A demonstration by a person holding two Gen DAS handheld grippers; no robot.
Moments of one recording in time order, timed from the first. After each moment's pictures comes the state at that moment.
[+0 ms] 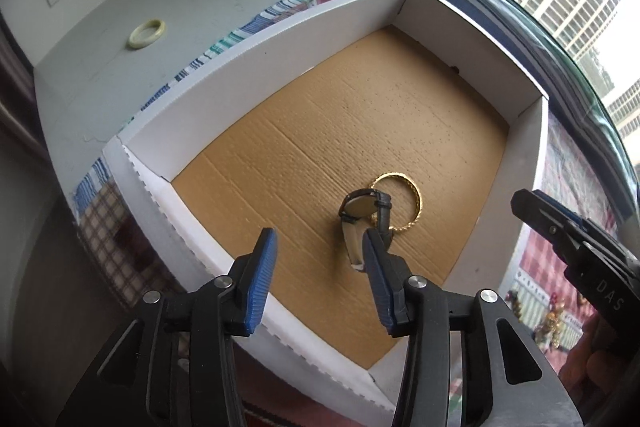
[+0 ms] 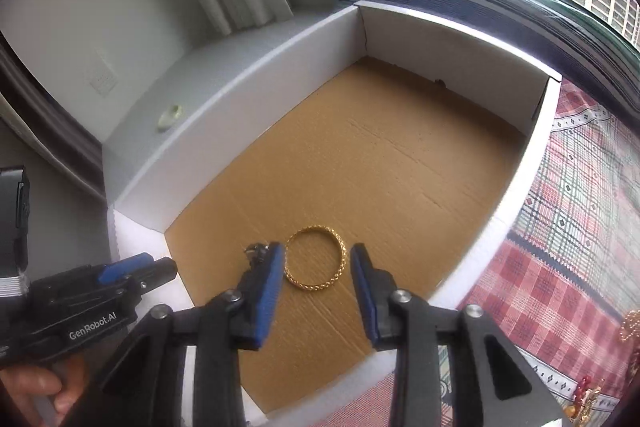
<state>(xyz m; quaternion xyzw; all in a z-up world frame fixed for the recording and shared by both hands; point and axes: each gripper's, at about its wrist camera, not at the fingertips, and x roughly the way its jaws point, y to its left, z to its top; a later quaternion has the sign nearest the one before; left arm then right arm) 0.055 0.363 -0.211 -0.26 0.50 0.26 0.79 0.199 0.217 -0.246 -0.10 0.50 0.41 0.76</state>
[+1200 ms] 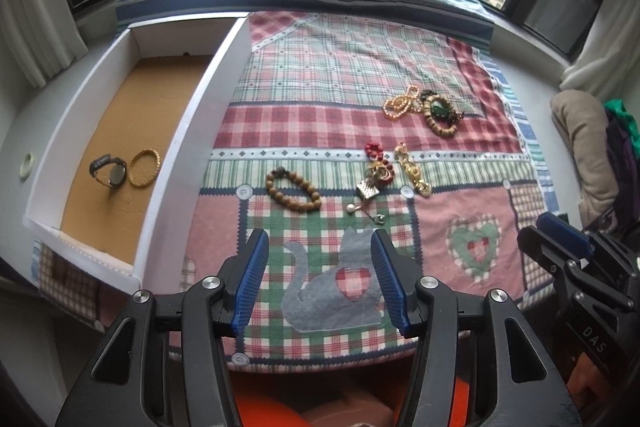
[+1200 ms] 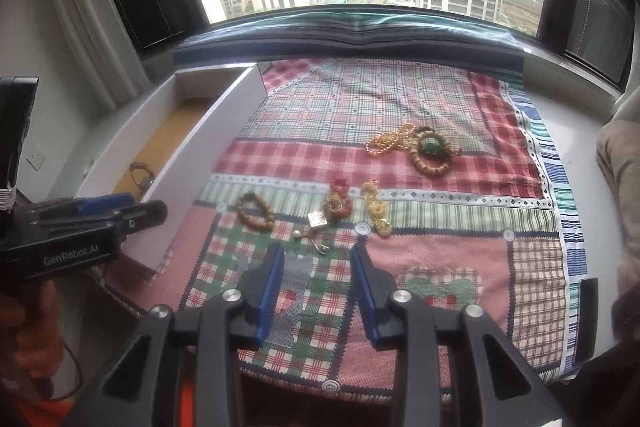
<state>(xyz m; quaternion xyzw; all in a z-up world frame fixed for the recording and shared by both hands) 0.061 0.060 -0.126 -0.07 0.53 0.02 0.85 0.066 -0.142 -0.145 -0.03 0.47 0.17 0.87</state>
